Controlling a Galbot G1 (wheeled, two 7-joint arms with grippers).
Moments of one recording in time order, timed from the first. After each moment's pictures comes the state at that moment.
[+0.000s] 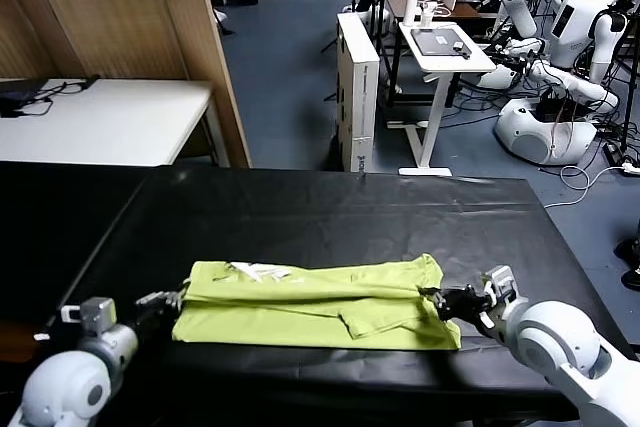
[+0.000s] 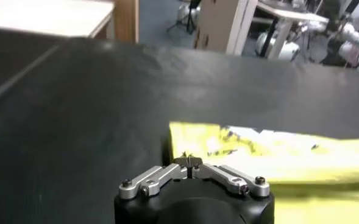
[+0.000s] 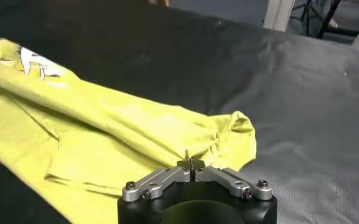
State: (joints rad) left arm 1.56 -1.01 -0.70 -2.07 -0.75 0.61 -0.05; right arm -1.20 0.59 0.30 2.07 0.93 -0.74 0.03
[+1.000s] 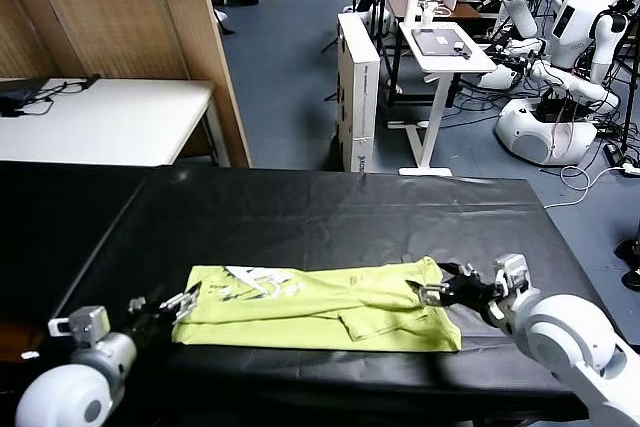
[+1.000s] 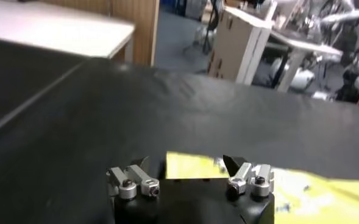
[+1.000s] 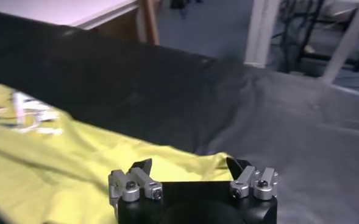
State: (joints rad) left arm 1.43 -1.13 -0.69 -2.10 -0.72 0.63 -0.13; right arm -1.15 0.78 0.36 2.00 0.86 -0.68 0.10
